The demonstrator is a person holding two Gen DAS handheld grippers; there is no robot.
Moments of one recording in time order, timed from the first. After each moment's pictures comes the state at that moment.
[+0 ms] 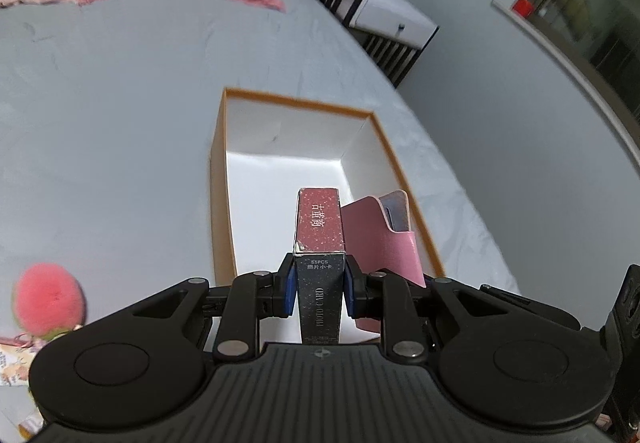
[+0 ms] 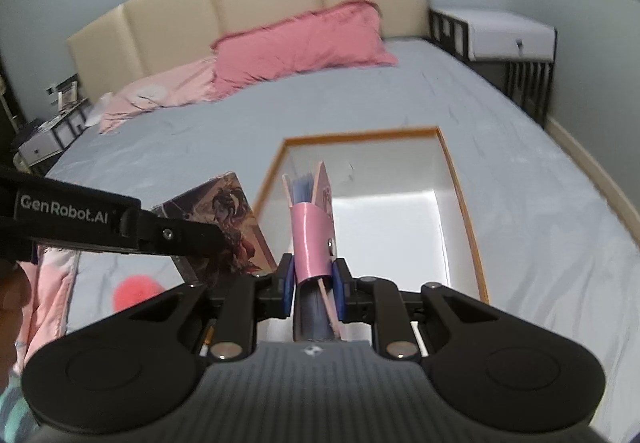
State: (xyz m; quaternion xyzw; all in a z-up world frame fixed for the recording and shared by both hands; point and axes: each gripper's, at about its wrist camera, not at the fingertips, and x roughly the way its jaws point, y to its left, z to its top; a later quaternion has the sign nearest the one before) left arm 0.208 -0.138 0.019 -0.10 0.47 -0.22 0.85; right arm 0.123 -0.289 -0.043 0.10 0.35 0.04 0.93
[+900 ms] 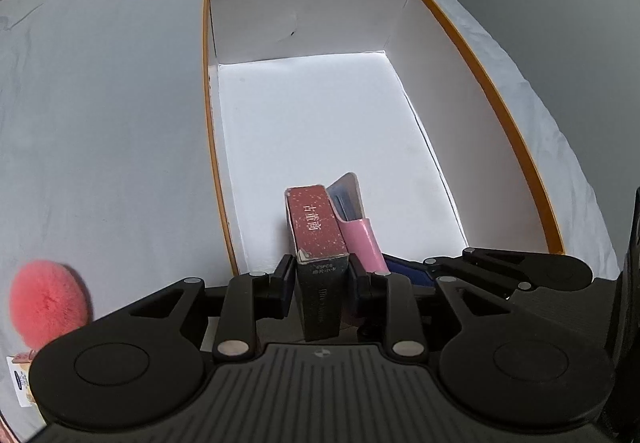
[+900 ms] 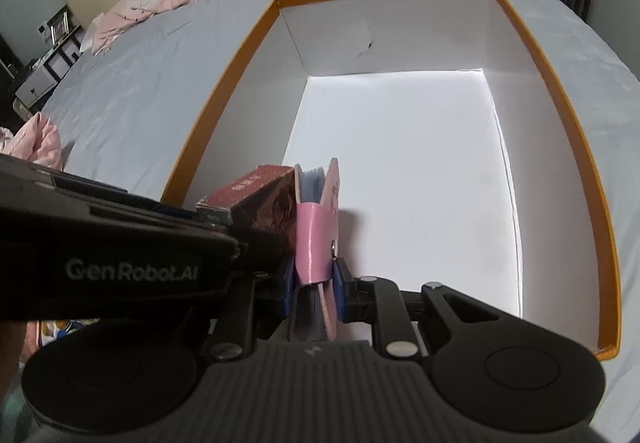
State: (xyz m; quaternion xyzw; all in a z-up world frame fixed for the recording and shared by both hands) left arm 0.232 -0.177 -0.057 0.02 0.58 -0.19 0.80; right arm 0.185 -0.277 -0.127 0.09 0.49 0.09 0.86
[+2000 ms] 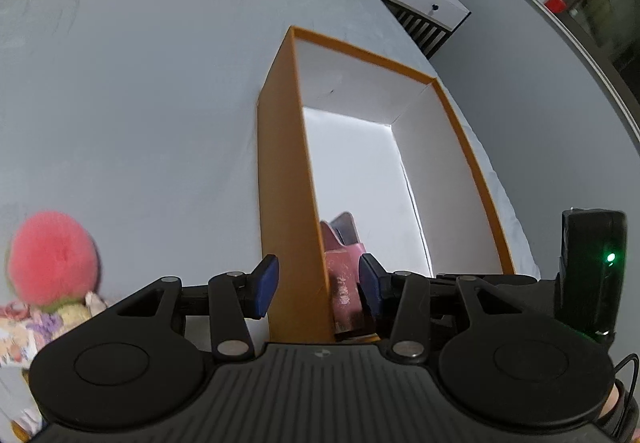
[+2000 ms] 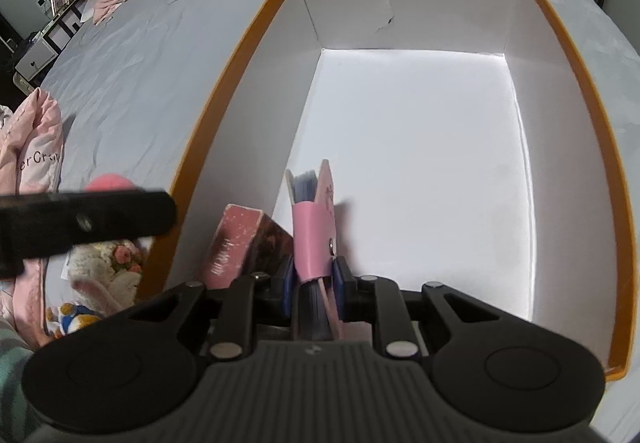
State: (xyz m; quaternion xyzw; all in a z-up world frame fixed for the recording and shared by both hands) left arm 0.198 -0.091 -0.037 -0.14 0.51 -0.20 0.82; right arm 0.205 -0.263 -0.128 0.09 0.53 0.11 0.83
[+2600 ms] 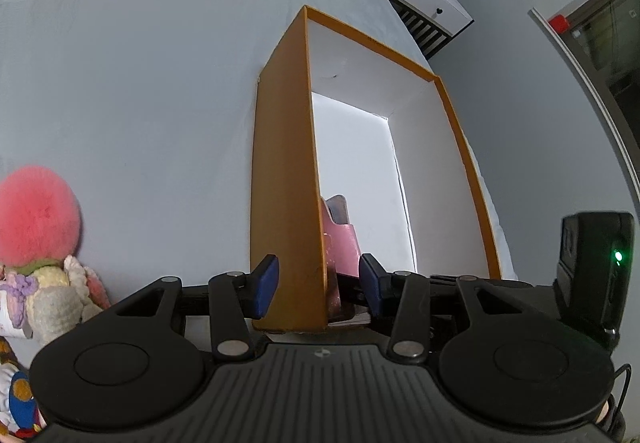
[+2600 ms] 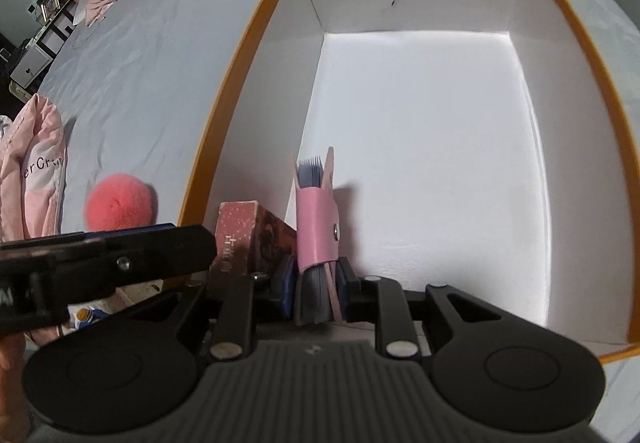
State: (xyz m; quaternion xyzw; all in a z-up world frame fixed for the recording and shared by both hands) left arm 0.197 -0.078 -0.052 -0.19 0.52 -0.20 0.81; right arm 0.200 -0.255 -0.123 0.10 0.55 0.10 0.83
